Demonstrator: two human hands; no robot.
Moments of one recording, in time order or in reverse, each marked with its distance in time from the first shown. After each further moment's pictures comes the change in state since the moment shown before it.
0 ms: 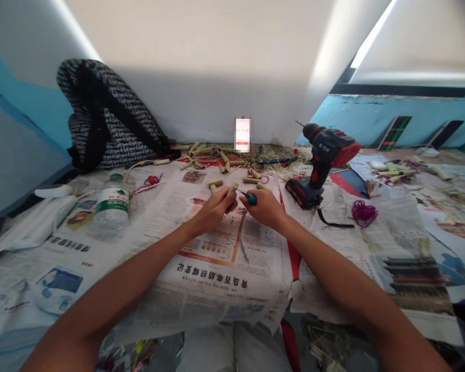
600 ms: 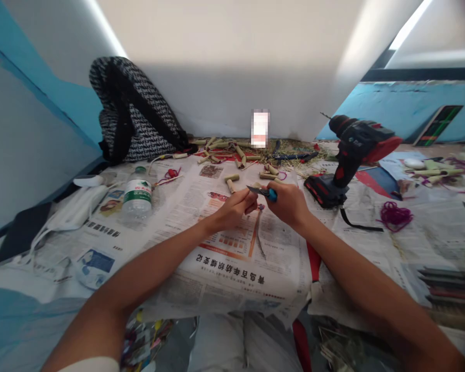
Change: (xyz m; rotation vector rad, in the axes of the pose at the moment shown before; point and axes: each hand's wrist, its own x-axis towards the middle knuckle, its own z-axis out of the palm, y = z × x) left_hand -0.006 -0.001 0.006 -0.108 -0.085 -0.032; right_hand -0.005 0.003 0.000 -0.339 0.090 0.020
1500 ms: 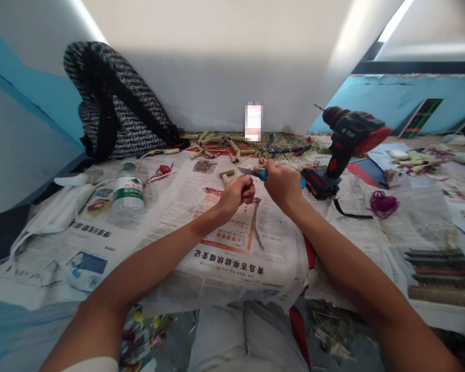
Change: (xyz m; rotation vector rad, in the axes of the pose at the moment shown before) left_hand 0.016 0.023 0.018 -0.650 0.249 -0.242; right_hand 0.023 -0.013 0.001 -0.331 0.146 0.120
